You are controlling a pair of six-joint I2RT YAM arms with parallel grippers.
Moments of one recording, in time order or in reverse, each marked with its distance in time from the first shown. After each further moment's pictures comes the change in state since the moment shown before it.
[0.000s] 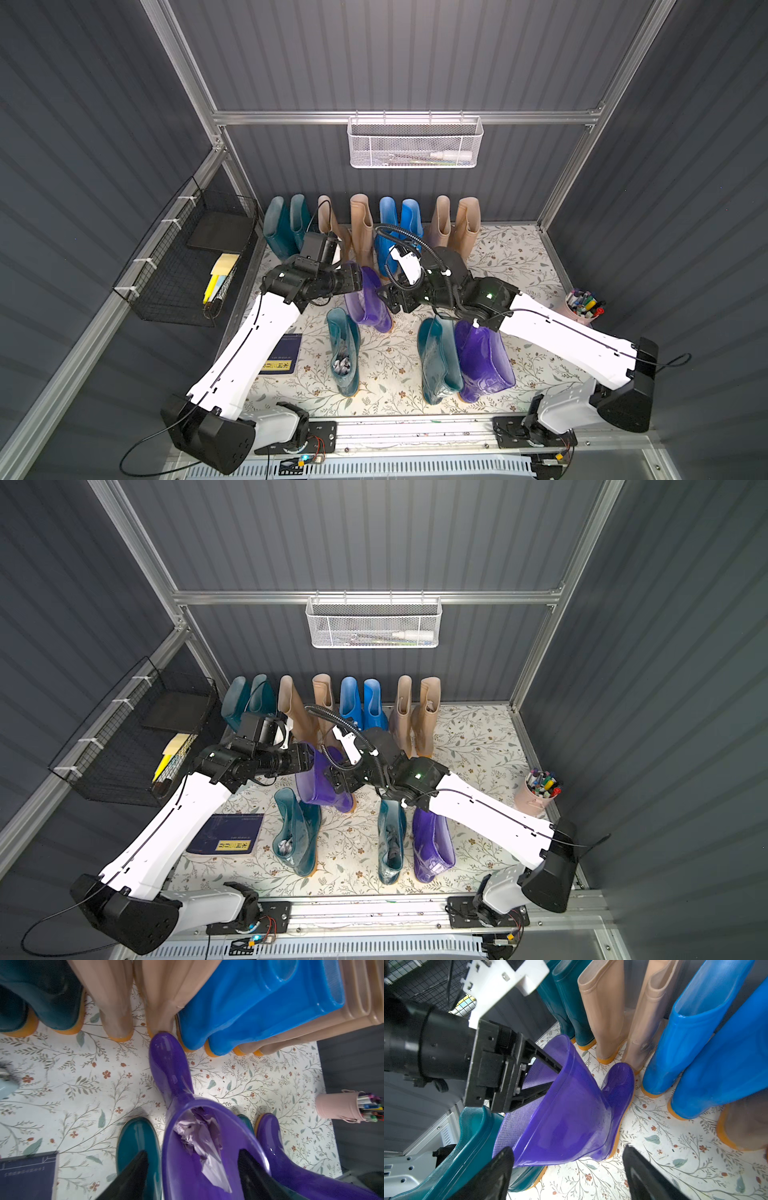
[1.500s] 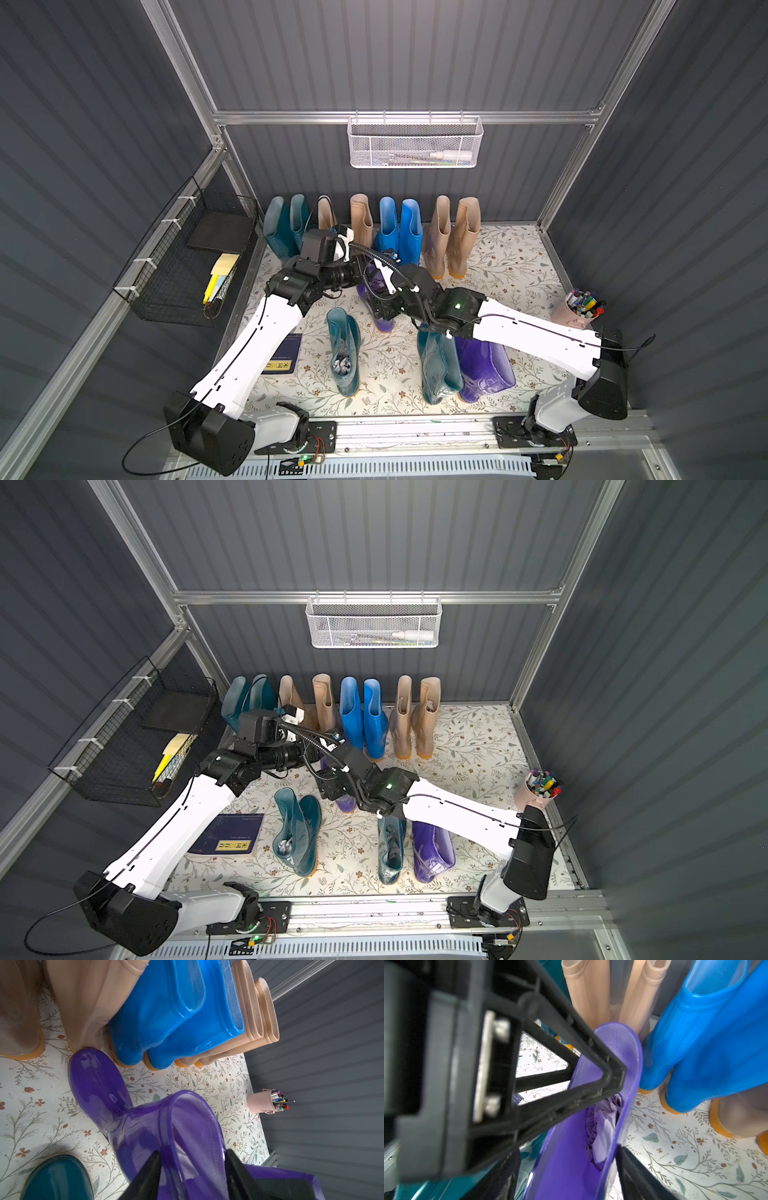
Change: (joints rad) left arm 0.001 -0.006 -0.079 0.275 0.250 -0.119; right arm 0.103 0.126 0.007 0.065 0.249 0.063
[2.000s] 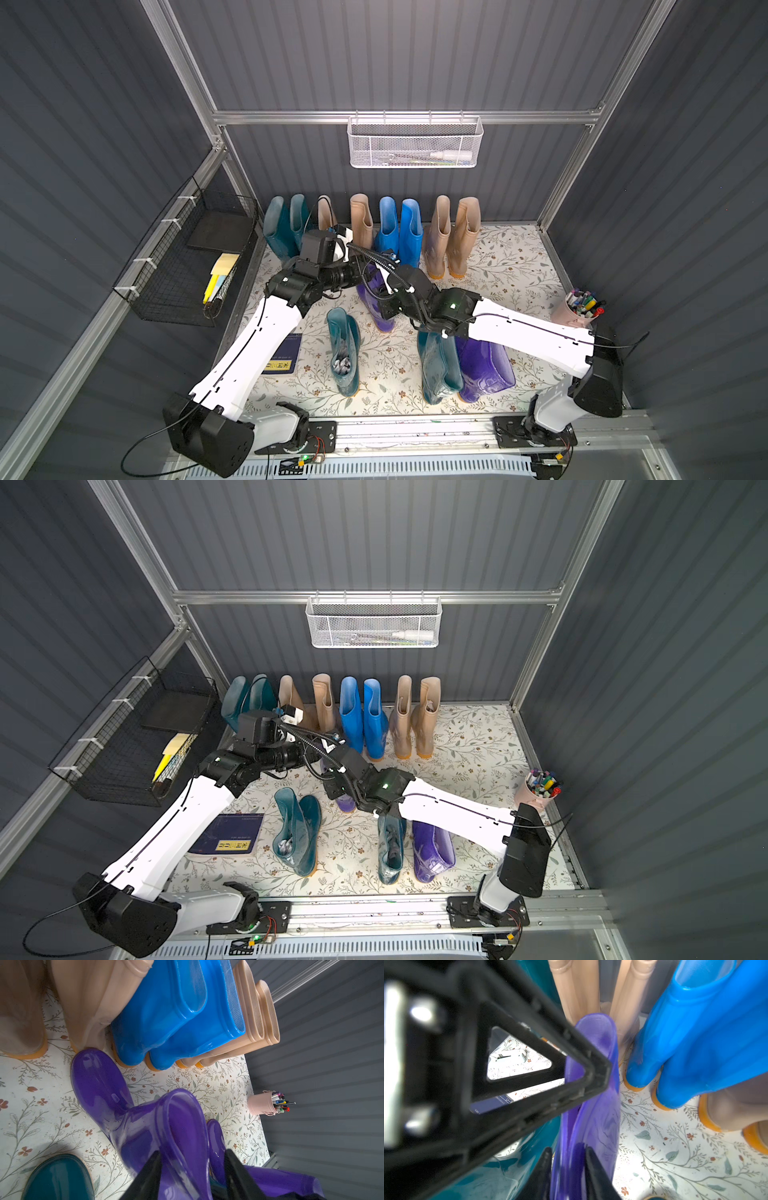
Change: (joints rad) left arm 0.000 -0.013 0.000 -0.011 -0.033 -0.001; right arm -0.003 0.018 0.000 -0.002 0.051 0.005
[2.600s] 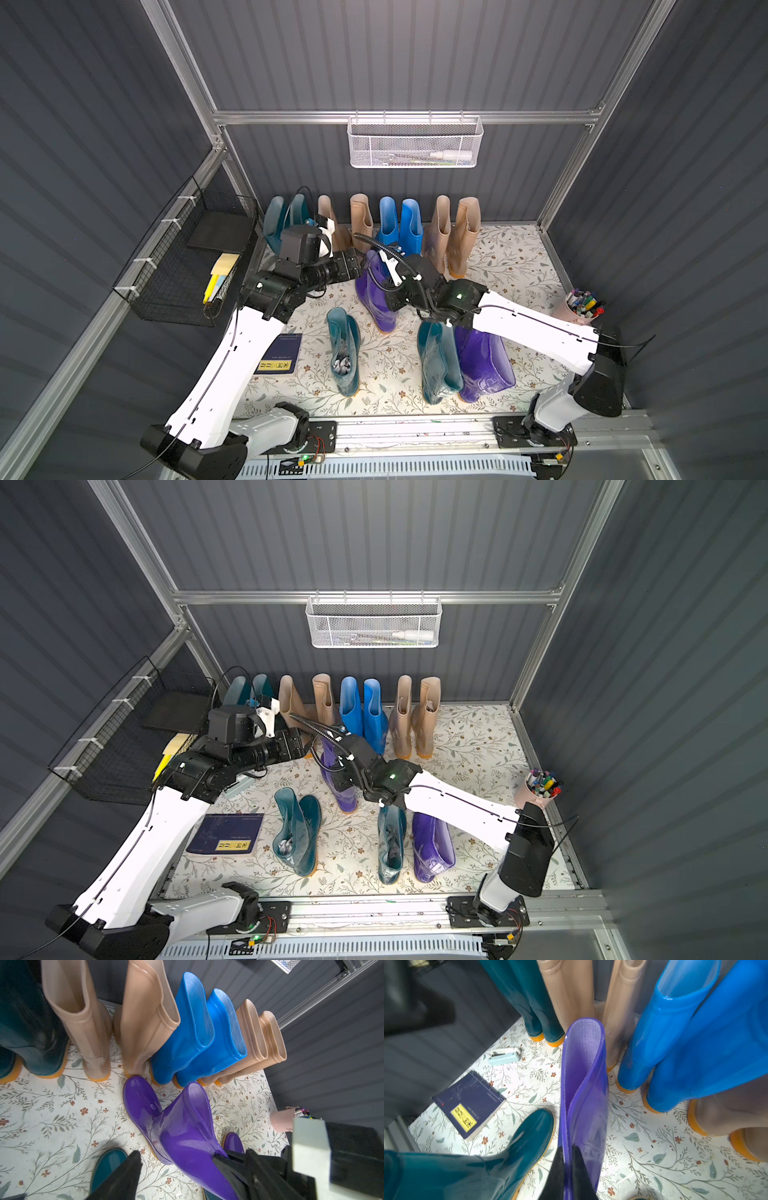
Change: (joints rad) left arm 0.000 -0.087 0.164 -0.201 -0.215 0.097; right arm -0.072 -0.010 0.030 -0.052 -0.094 -0.080
